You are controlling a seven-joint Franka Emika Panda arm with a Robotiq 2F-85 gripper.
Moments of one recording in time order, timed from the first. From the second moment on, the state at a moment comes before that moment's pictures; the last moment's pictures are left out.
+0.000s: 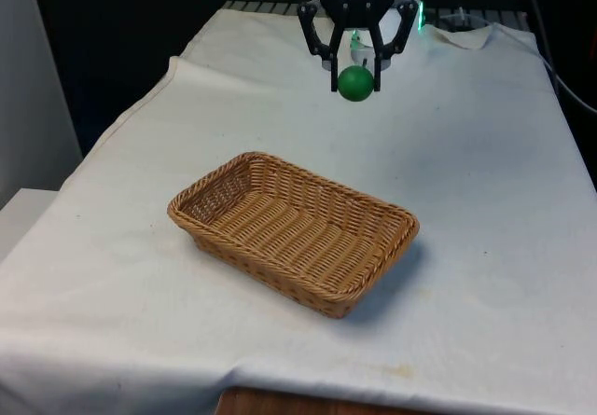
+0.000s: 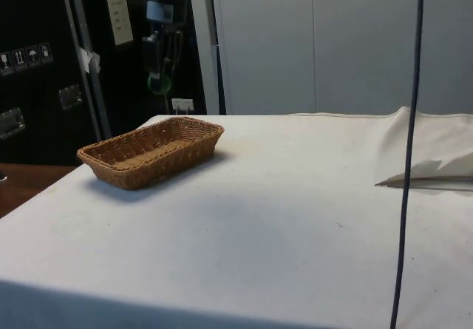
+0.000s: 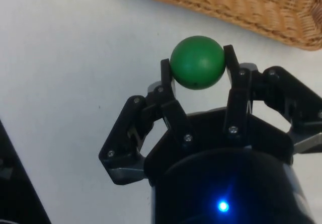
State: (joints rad) arm 0.45 0.29 -0.52 -1.98 0.28 2.45 -0.32
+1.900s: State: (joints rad) arm 0.39 0.88 -0.54 -1.57 0.71 2.51 -0.43
